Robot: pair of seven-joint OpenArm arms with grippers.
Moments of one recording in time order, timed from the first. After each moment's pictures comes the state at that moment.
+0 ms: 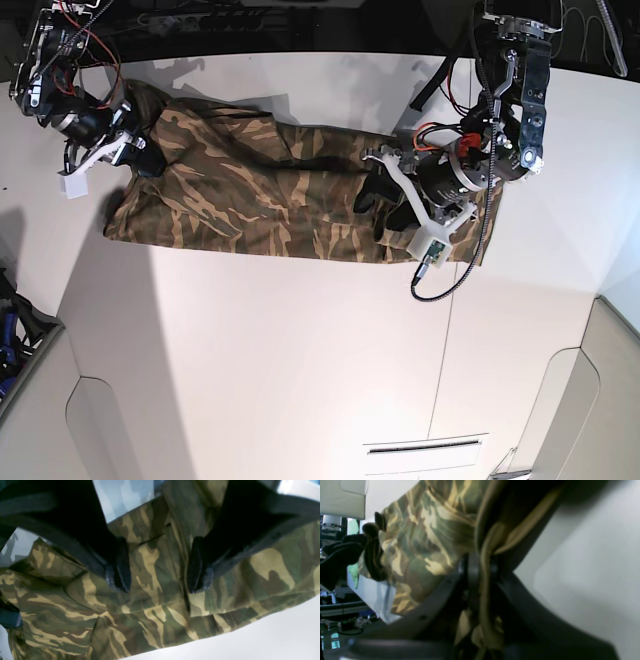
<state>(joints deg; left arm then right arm) 8.2 -13.0 2.6 101.1 -30.1 -21.3 47.2 -11.4 9.4 27.3 81.1 53.6 32.8 -61.3</state>
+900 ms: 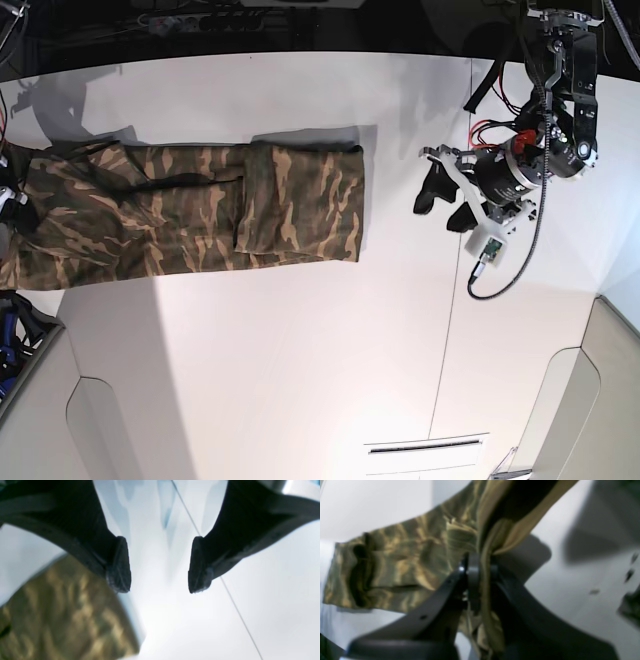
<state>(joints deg) 12.6 -20.6 -4.8 106.3 -32.2 -21.4 50.8 -1.2 29.5 34.9 81.3 53.3 32.7 -68.6</state>
